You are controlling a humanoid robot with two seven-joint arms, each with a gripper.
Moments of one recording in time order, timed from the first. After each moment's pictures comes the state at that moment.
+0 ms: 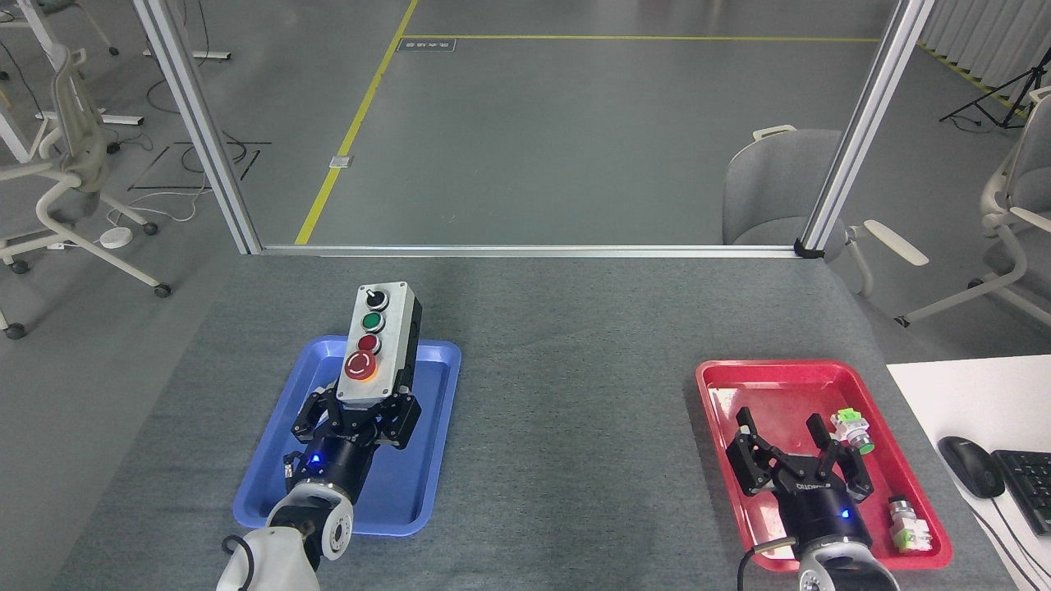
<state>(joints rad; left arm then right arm) -0.33 0.07 -0.13 -1.12 -1.23 -0.13 0.24 -0.08 -0.05 -0.14 -1.42 1.28 -0.19 -0.02</state>
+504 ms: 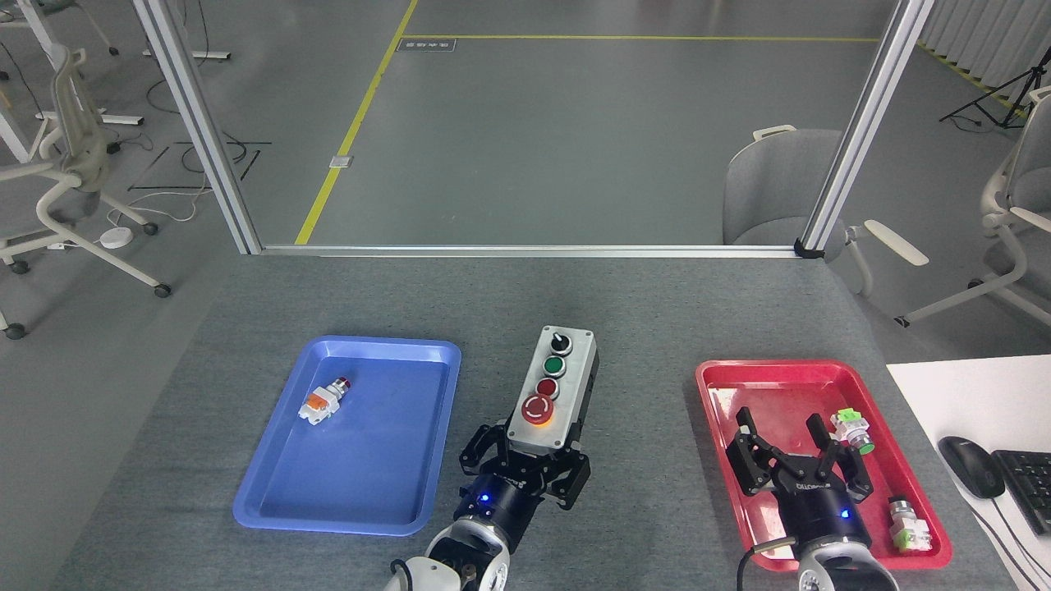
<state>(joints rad) -0.34 -0.13 -0.52 -1.07 -1.27 0.02 0.19 -0.08 -0.05 -0.14 -1.42 1.28 -0.19 -0.02</state>
